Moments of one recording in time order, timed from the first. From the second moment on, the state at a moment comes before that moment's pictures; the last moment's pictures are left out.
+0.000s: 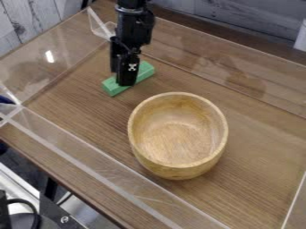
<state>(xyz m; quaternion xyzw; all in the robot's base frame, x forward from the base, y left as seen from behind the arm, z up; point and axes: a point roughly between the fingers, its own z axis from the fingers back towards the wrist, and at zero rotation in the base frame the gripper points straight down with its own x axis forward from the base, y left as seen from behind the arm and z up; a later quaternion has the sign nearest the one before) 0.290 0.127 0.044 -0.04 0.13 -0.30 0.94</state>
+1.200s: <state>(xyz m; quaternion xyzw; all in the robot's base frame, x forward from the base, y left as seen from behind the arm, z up) 0.297 0.113 0.025 -0.06 0.16 -0.33 0.93</state>
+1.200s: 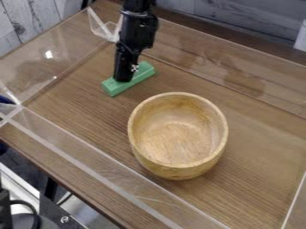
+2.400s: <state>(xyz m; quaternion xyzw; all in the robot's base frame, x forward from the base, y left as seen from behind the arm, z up) 0.266 0.102 0.085 -0.03 0.24 -0.29 0.92</state>
